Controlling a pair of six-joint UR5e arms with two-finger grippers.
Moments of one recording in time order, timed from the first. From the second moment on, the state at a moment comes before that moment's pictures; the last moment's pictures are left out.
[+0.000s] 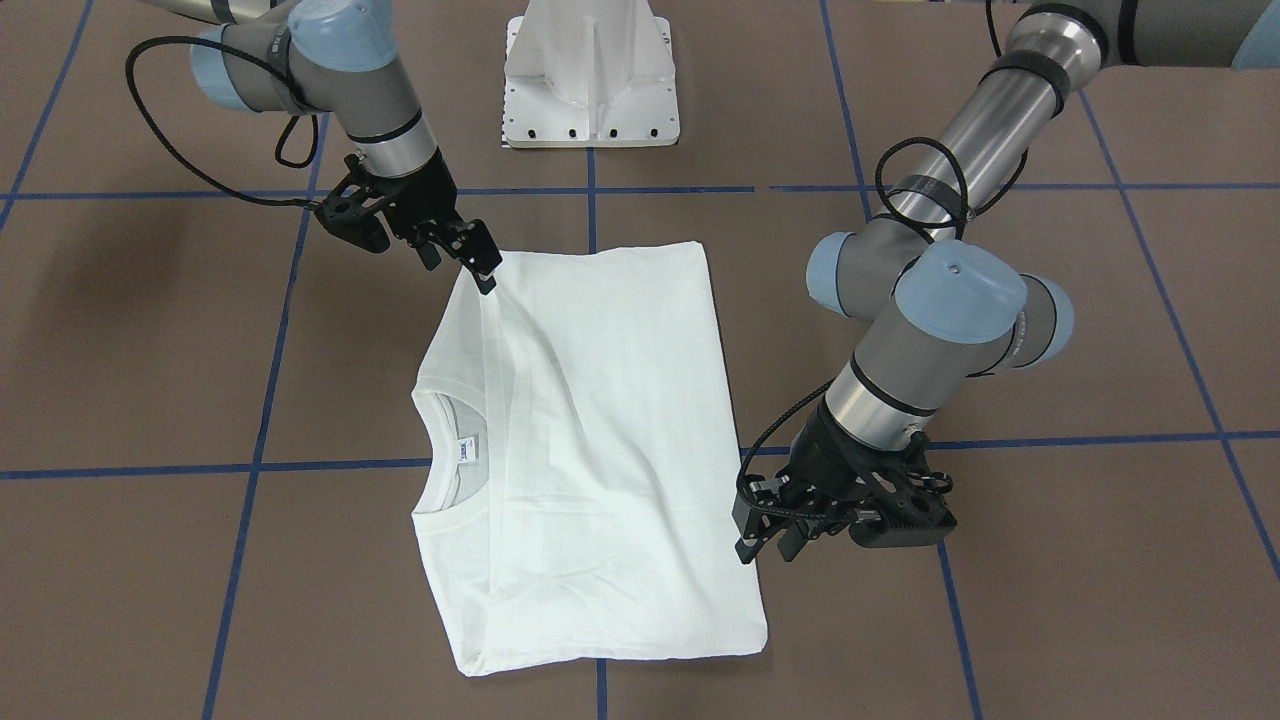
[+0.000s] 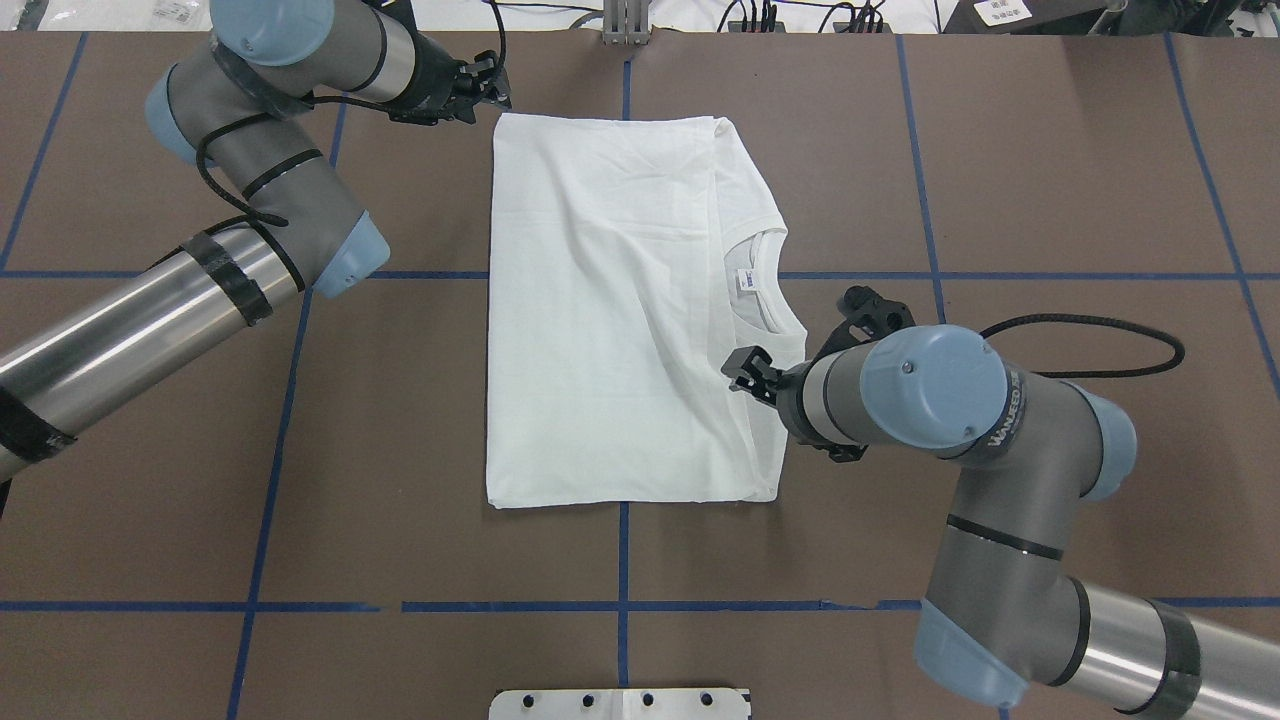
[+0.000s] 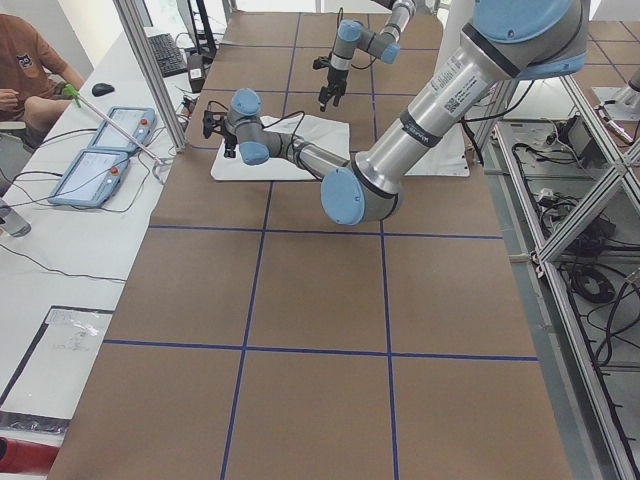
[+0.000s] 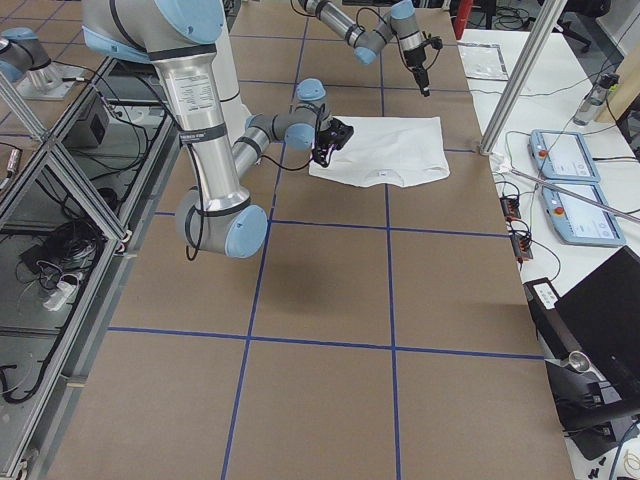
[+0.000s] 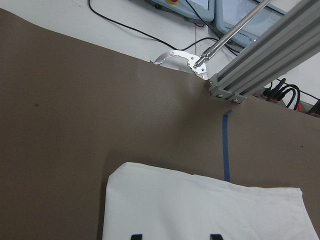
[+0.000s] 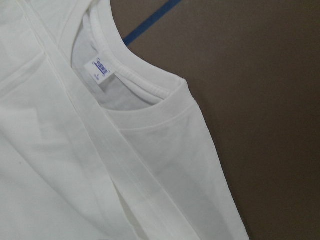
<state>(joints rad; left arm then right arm) -0.89 -2.38 -1.11 -2.42 -1.94 -1.31 0.42 -1.22 1.90 -1.30 1.66 1.94</state>
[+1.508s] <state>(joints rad) -0.88 -2.37 -1.12 -2.43 -1.95 -1.36 0.30 -1.22 1.86 -1.36 1.57 2.03</state>
